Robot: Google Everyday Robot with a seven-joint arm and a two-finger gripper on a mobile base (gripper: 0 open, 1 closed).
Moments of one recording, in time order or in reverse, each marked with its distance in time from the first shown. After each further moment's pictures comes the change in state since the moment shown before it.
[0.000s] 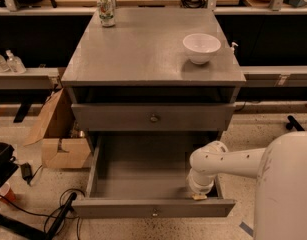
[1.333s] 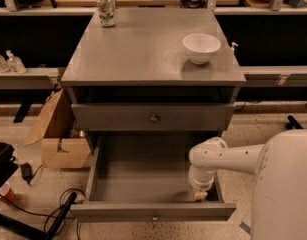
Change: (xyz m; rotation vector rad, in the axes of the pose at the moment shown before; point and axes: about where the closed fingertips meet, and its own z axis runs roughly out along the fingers) arm 0.002 -0.011 -0.010 -0.006 0.016 -0.013
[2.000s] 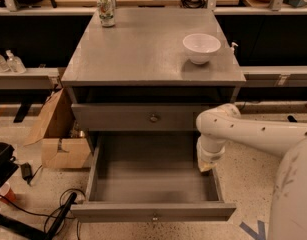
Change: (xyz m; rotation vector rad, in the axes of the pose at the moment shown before) arm 0.026 -0.036 -0.116 0.036 0.064 -0.069
